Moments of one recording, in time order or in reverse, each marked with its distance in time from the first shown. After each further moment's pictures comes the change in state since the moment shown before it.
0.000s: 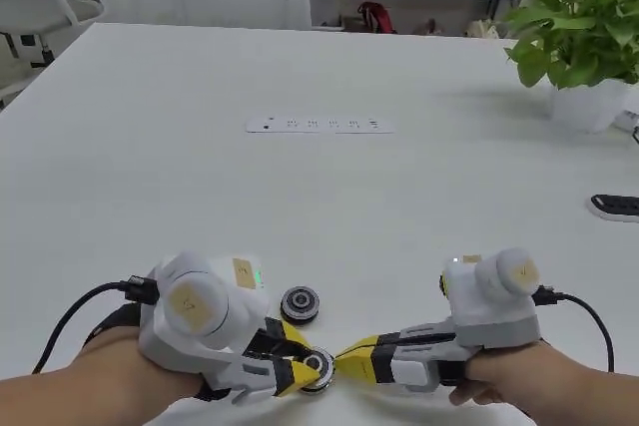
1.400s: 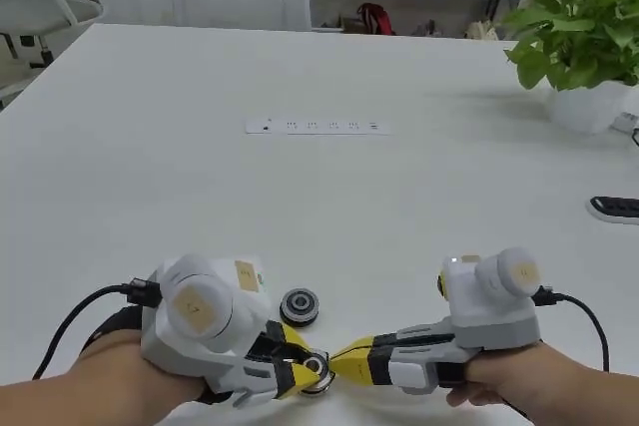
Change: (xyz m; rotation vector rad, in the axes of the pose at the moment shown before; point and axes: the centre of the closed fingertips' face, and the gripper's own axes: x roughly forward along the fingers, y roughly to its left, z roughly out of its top) left arm 0.000 0.000 0.000 -0.003 0.012 0.009; right arm 0.003 0.011 0.004 -0.012 -0.006 0.033
